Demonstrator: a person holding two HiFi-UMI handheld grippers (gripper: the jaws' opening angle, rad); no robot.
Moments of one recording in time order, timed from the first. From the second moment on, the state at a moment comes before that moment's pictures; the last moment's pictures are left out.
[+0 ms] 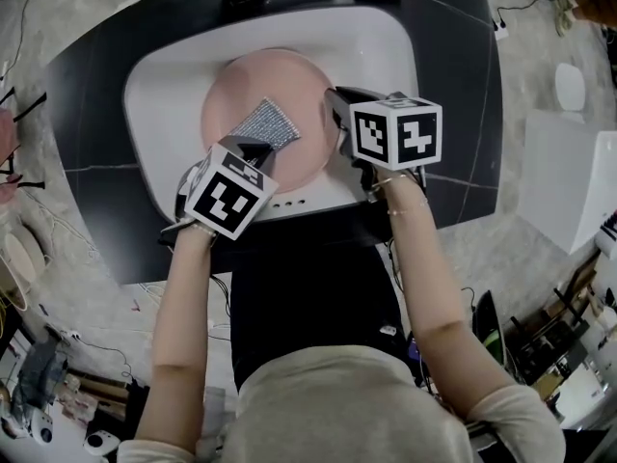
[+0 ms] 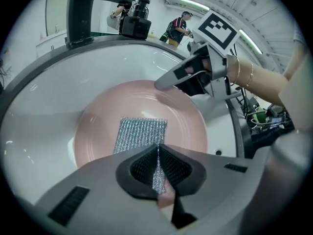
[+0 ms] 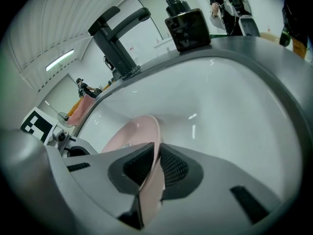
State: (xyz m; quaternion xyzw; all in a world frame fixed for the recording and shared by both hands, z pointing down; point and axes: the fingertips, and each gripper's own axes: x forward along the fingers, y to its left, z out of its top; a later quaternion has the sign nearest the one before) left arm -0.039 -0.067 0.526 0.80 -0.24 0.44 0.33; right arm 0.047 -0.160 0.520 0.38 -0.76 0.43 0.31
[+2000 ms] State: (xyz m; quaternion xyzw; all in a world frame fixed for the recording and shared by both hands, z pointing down) left arm -0.033 -0.115 0.531 0.80 -0.27 0.39 0.36; right arm 0.045 -0.155 0.528 0.37 -0.75 0.44 0.32
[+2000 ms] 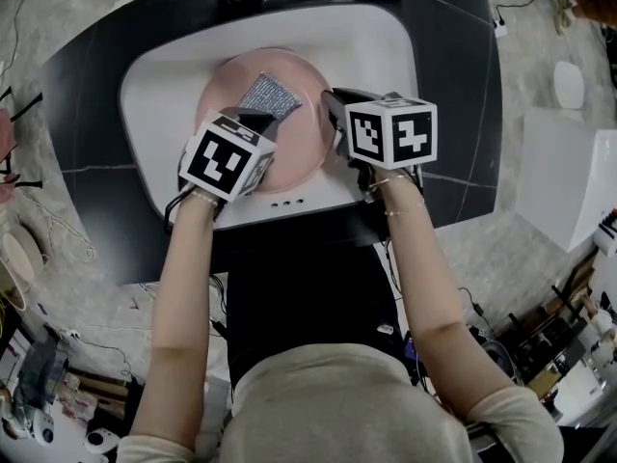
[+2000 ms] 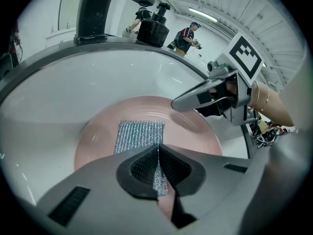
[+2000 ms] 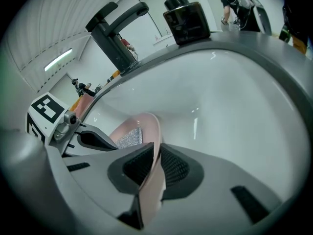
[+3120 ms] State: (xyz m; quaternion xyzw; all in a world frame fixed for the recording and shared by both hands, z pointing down) left arm -0.067 -0.118 0.433 0.82 -0.37 0.34 0.30; right arm 0.027 -0.162 0.467 0.38 -0.78 0.38 0.32
